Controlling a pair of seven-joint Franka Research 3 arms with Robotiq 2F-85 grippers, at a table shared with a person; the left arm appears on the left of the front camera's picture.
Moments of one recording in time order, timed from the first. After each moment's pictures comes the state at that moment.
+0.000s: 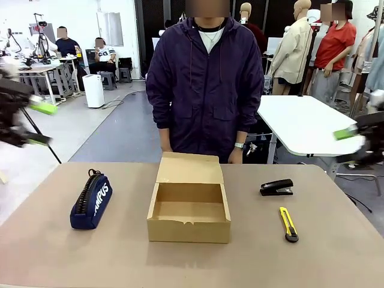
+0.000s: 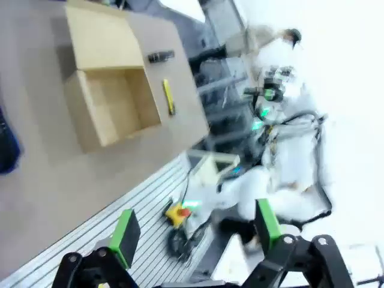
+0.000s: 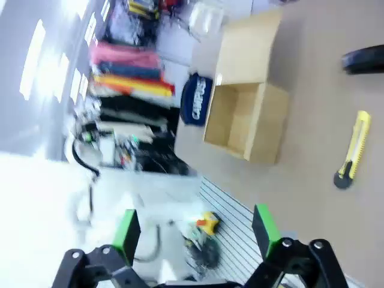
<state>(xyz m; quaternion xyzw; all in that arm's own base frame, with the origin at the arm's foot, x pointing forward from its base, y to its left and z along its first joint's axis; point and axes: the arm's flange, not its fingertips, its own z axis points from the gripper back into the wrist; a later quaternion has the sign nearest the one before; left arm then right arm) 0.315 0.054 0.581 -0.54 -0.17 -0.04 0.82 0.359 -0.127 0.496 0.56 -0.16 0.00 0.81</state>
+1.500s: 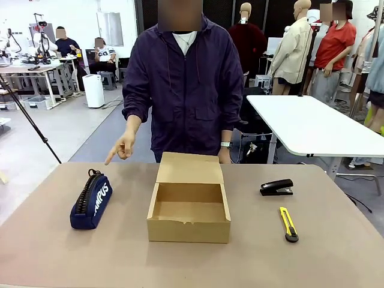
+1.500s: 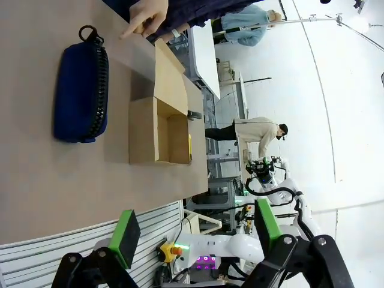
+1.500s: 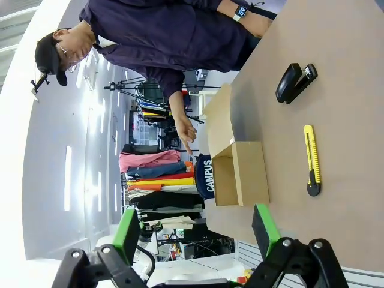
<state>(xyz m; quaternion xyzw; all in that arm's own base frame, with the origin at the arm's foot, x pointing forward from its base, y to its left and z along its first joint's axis) 0.259 0.180 0.496 -0.56 -0.22 0.14 0.79 0.319 -0.228 0.448 0.60 -0.22 -0.22 0.74</state>
